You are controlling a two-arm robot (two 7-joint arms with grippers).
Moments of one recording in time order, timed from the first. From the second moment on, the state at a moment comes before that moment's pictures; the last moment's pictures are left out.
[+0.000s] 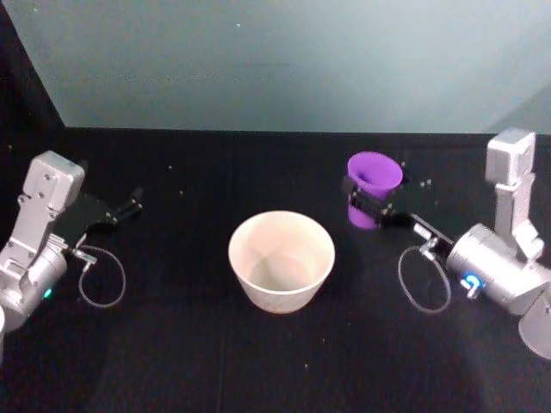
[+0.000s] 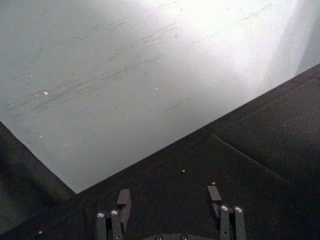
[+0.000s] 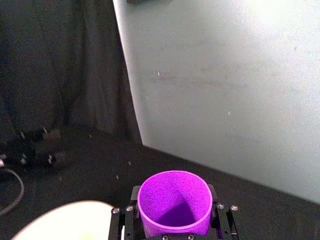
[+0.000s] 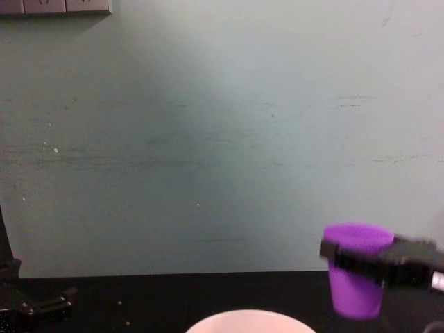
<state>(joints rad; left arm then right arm) -0.20 0.60 0.45 -1.41 -0.25 -0.12 0.03 0.24 0.38 -0.31 -1.37 0.45 -0.11 0.50</state>
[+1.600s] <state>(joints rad) -0.20 0.60 0.45 -1.41 -0.25 -0.12 0.03 0.24 0.50 -0.24 -1.66 0.54 0.09 0.41</state>
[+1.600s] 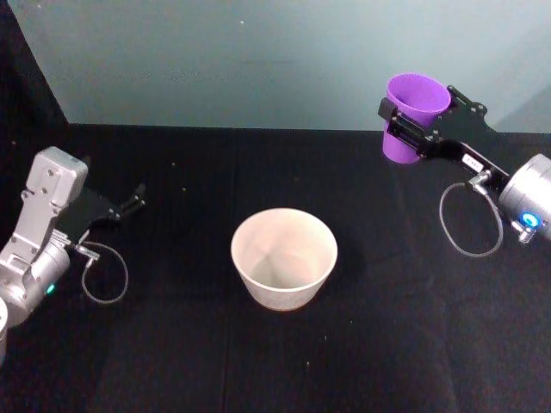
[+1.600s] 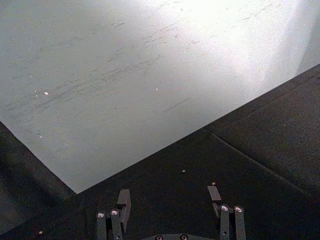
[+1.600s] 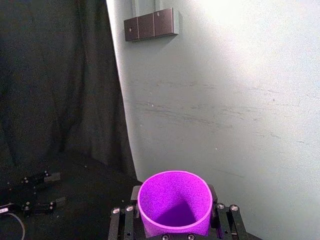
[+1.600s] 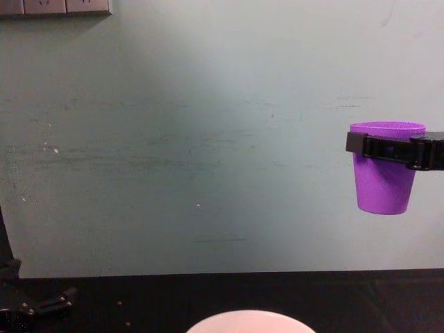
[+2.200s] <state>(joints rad) -0.20 0.60 0.45 -1.41 -0.25 -0.12 0.03 0.24 0.50 -0.24 -1.66 0.54 0.09 0.41</state>
